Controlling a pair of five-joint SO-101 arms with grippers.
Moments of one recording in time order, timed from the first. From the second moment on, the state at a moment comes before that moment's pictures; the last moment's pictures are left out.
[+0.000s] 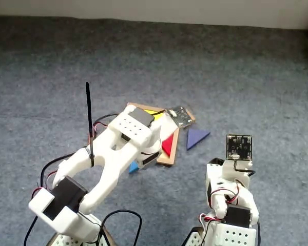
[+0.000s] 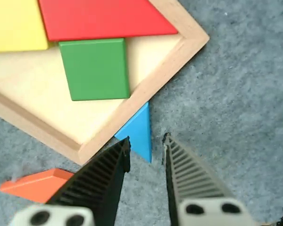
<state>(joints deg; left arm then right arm) 28.3 1.6 23.4 76.2 -16.4 4.5 -103.9 96.1 59.4 9.7</state>
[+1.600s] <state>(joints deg) 21.2 16.8 18.2 72.2 -10.9 6.3 -103.9 96.1 59.4 9.7</state>
